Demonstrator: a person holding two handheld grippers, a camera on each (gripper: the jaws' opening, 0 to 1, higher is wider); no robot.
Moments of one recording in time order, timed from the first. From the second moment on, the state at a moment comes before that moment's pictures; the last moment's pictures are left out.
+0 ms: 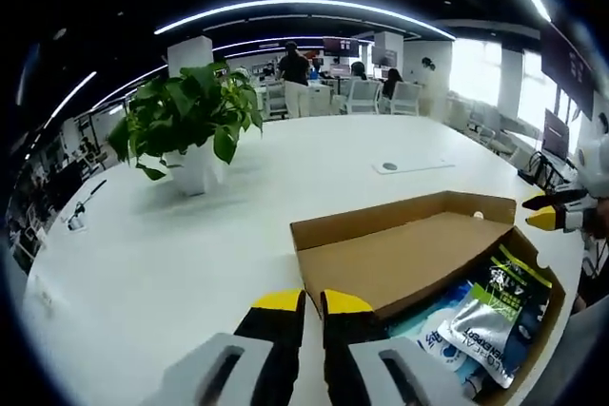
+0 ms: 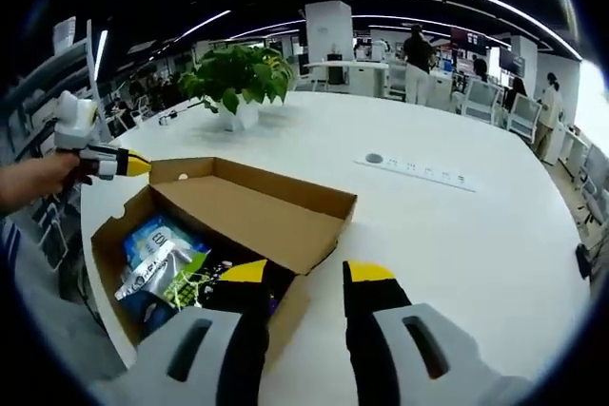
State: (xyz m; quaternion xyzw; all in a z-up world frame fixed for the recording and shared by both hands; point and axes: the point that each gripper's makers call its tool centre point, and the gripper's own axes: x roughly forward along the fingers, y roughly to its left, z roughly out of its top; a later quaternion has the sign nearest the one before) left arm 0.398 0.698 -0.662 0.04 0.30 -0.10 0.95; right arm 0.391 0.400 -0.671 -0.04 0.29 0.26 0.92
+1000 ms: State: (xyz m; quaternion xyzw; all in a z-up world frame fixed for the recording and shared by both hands) left arm 0.321 0.628 -0.658 0.04 0.32 -0.18 0.93; right arm 0.327 0.389 -0.652 -0.05 0.30 0.33 0.90
